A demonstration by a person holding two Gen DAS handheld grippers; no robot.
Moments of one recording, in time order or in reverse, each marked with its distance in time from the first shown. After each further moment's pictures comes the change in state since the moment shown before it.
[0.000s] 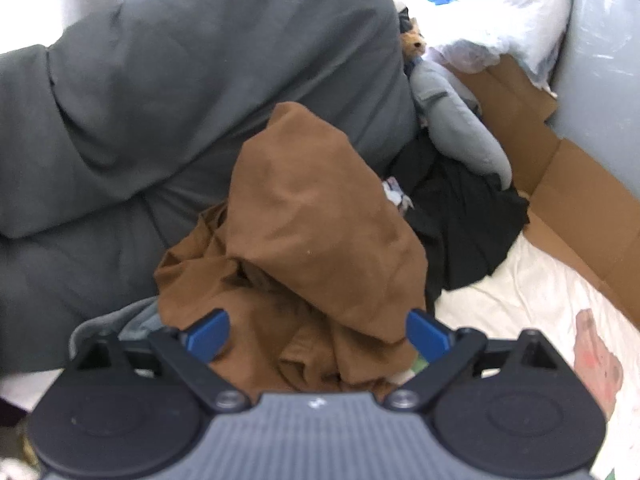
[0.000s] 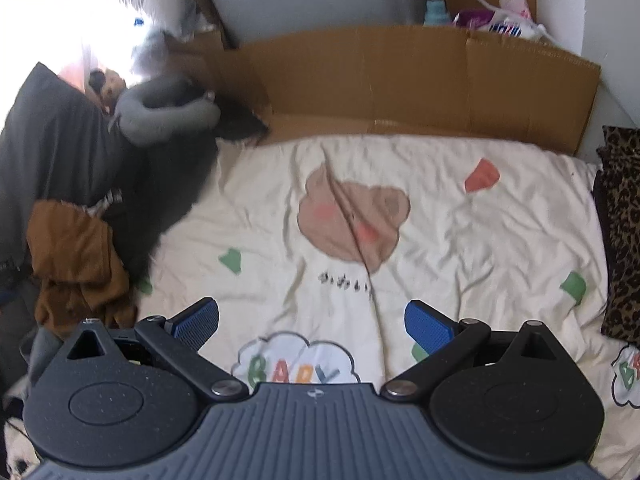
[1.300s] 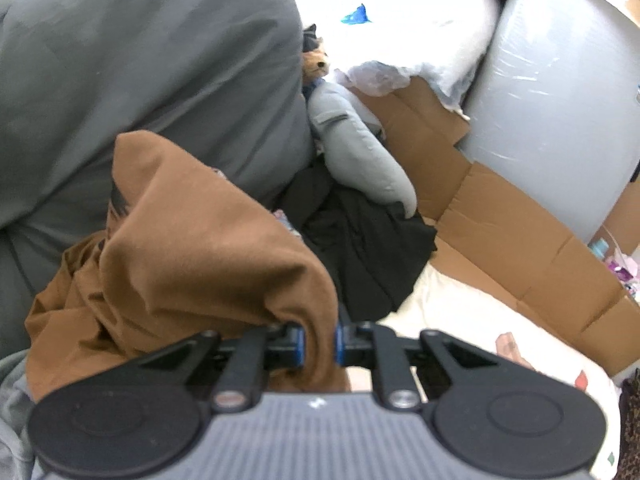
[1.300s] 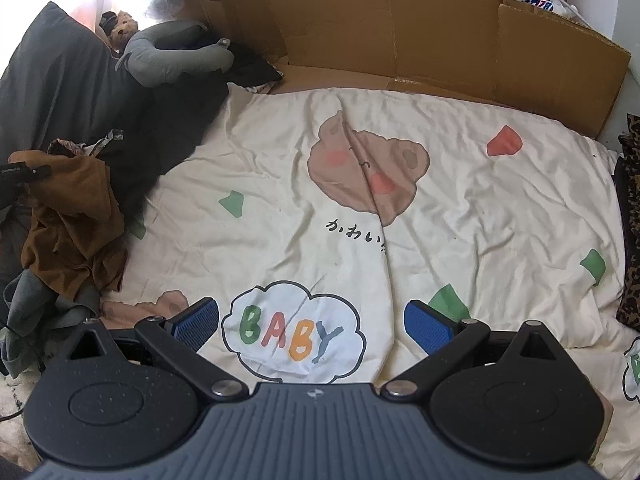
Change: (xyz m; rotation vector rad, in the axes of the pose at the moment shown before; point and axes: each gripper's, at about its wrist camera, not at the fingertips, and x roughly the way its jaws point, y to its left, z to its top) left arm 0.042 -0.042 0.018 0.039 -0.084 -0.318; right arm 0.027 0.014 -0.033 -0.092 0.095 -0.003
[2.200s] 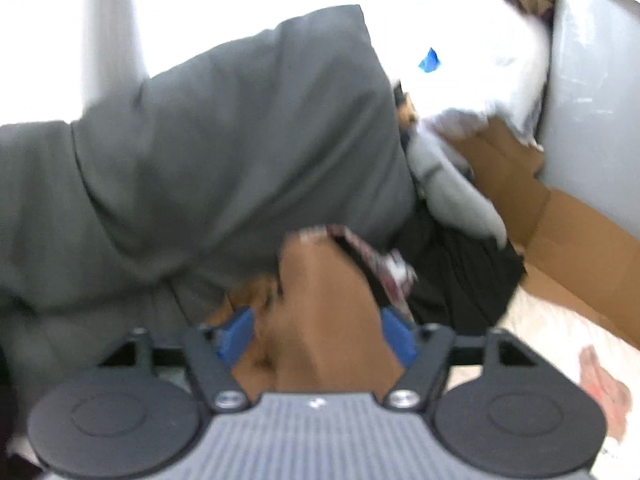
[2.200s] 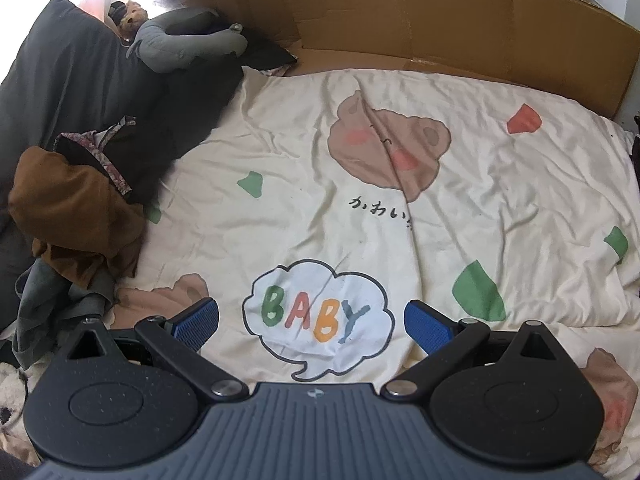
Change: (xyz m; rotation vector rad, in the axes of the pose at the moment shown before) left arm -0.093 0.027 0.001 0.053 -0.135 0.322; right arm 0.014 0.014 -0.015 0.010 0.035 0.048
